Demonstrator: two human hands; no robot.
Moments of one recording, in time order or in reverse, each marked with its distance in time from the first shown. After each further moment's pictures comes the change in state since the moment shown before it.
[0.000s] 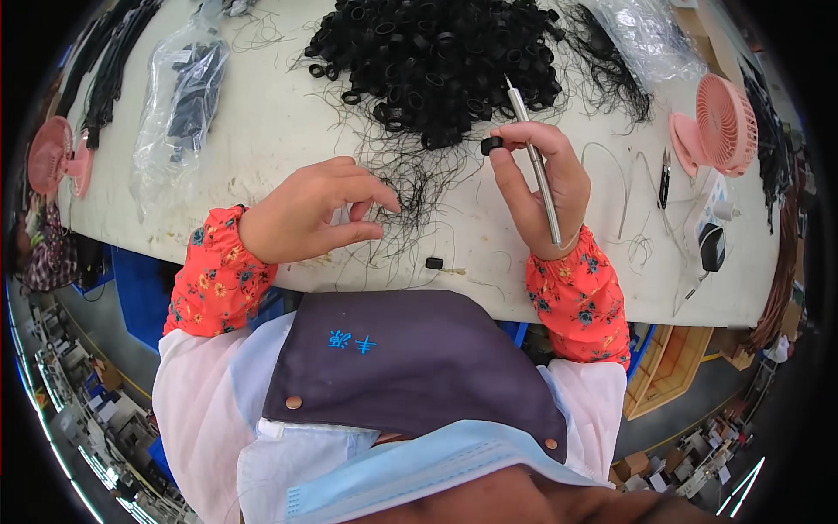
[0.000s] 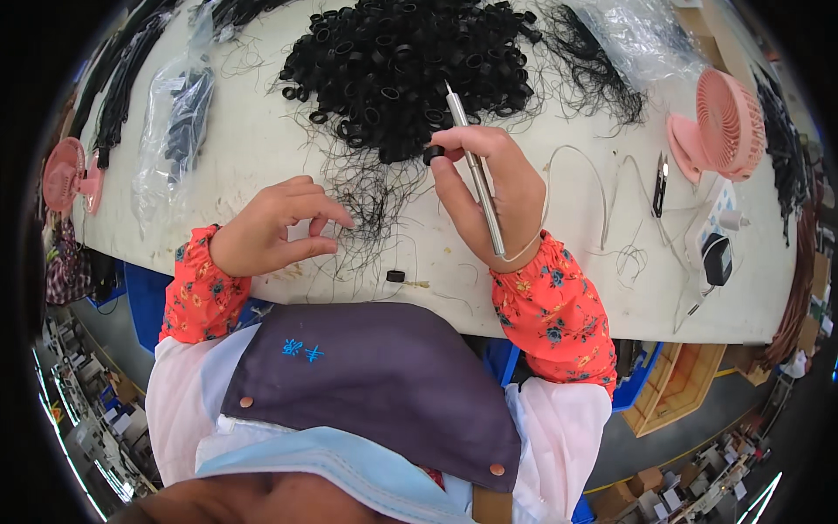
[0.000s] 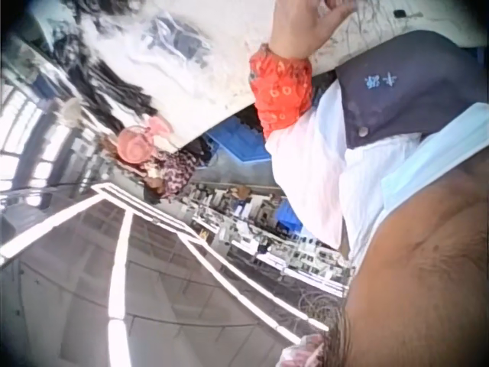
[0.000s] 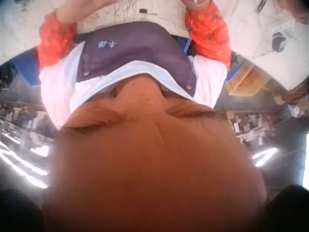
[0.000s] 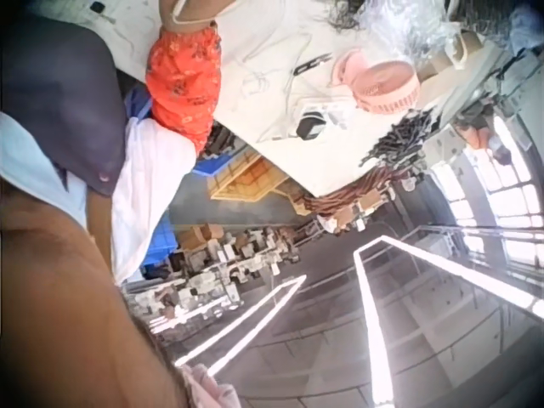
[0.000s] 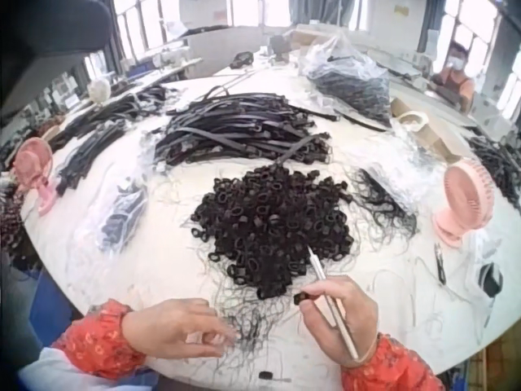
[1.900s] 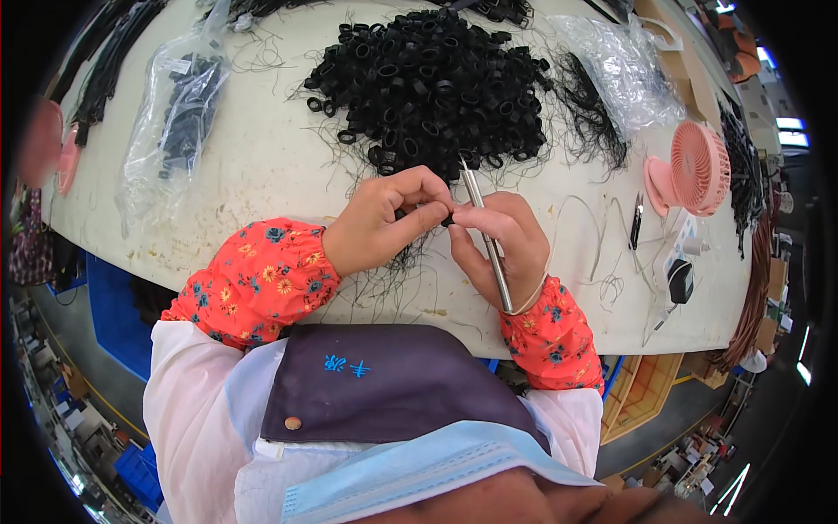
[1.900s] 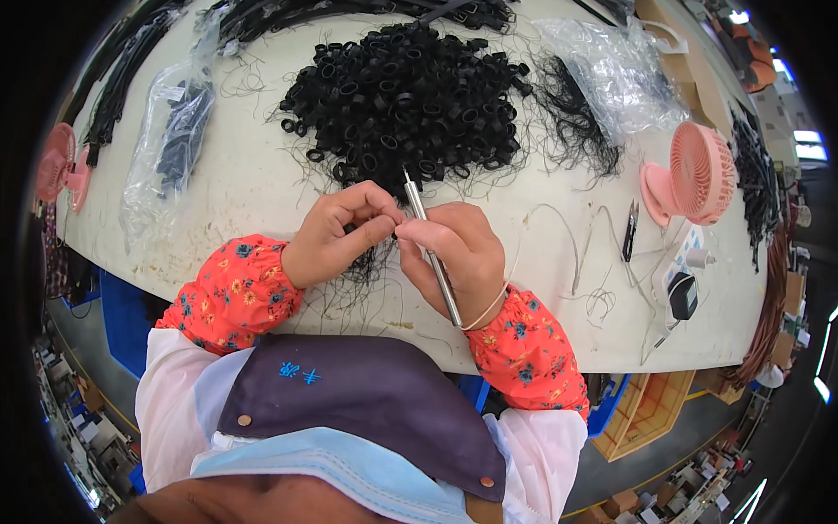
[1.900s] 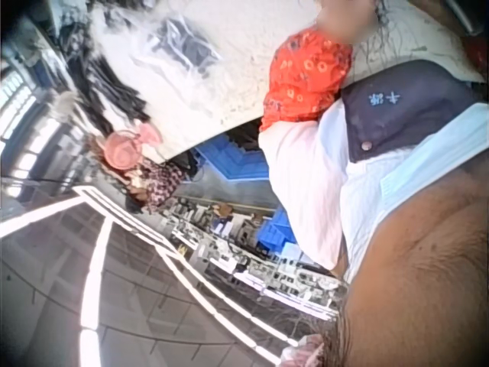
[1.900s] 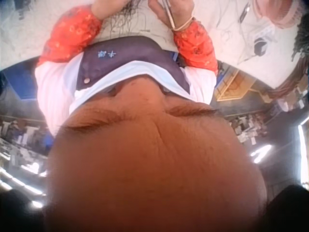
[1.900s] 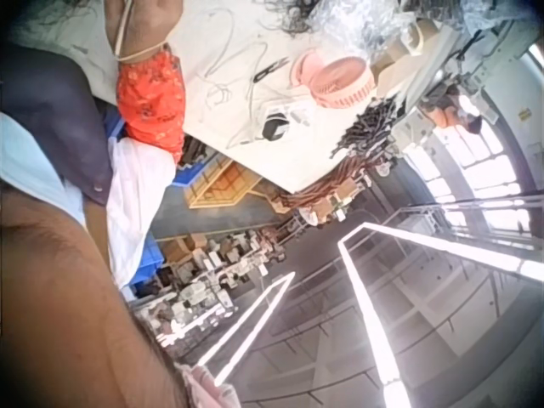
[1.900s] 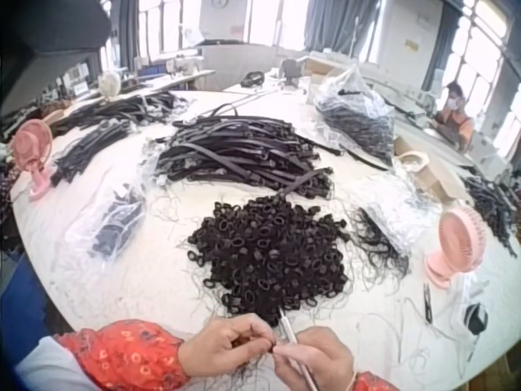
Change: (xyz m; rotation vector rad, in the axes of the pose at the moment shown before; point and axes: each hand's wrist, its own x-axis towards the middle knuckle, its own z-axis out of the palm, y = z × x) left_hand 0.059 -0.016 0.052 -0.703 0.358 0.022; right_hand -0.003 -0.007 0.009 -0.117 -0.127 -0.153
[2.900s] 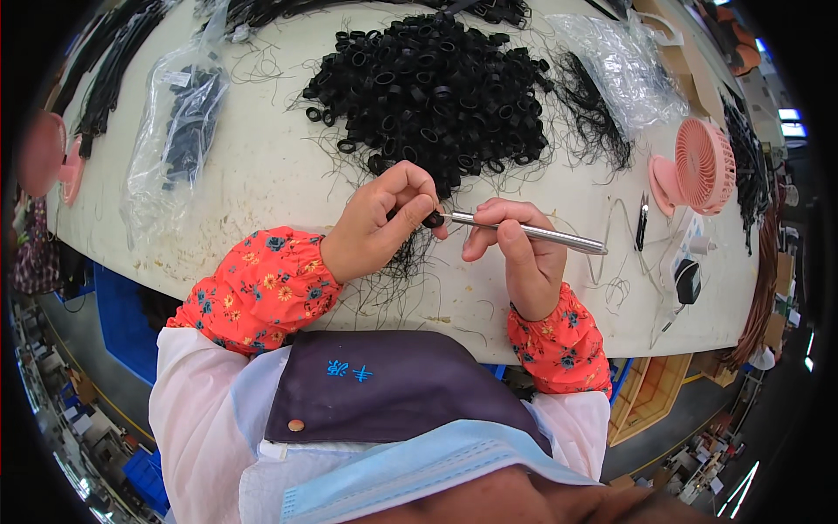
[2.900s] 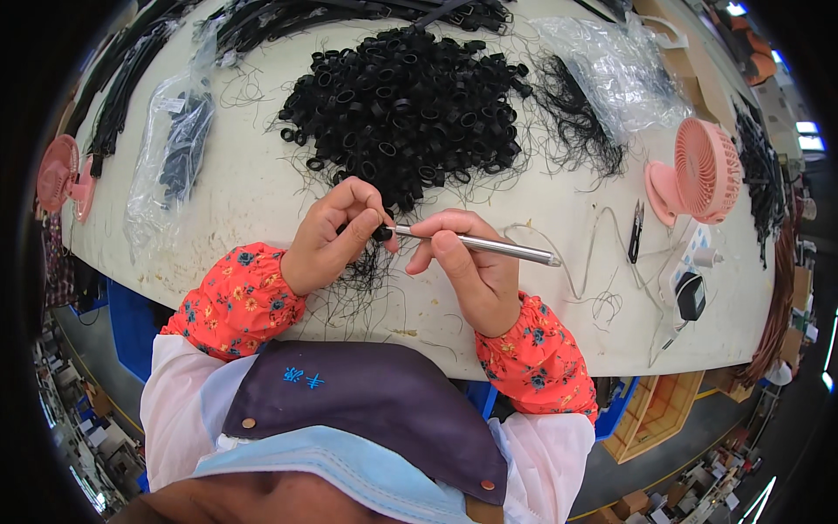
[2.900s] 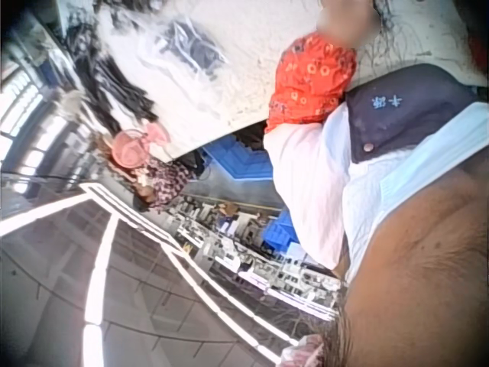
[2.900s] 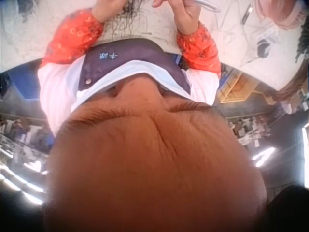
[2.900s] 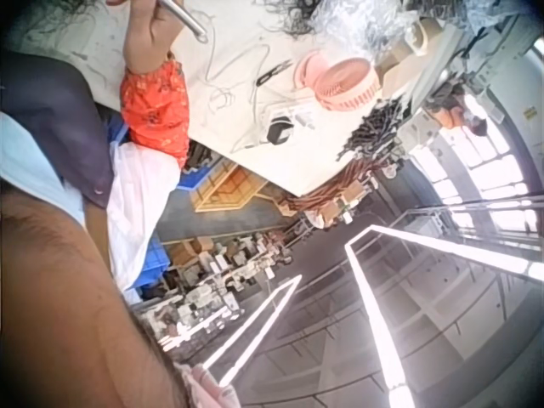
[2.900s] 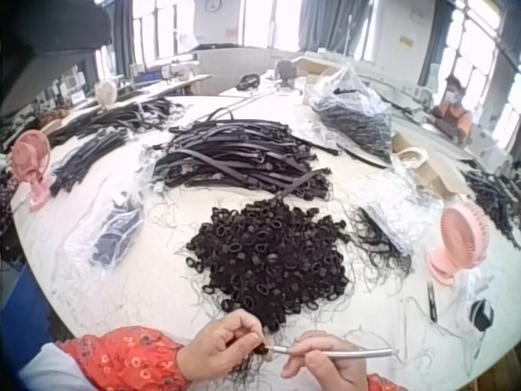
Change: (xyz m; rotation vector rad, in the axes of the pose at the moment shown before) left_hand 0.000 0.009 -0.005 -0.109 0.008 -0.054; right_hand 0.000 -0.009 -0.014 0.719 -0.052 0.452
